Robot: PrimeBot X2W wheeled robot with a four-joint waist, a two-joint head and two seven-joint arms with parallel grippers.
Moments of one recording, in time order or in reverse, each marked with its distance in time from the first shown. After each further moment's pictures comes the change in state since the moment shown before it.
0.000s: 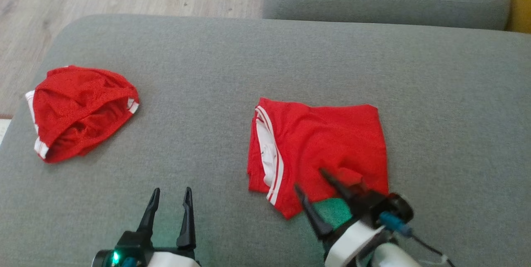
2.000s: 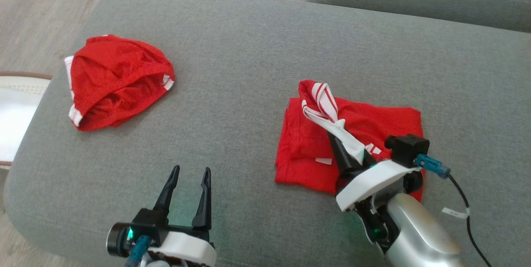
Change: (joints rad) left arm -0.098 0.000 -0.077 0.026 -0.010 -0.026 0.000; right arm -0.179 0.000 -0.050 0.066 0.438 0.000 0.071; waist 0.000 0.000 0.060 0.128
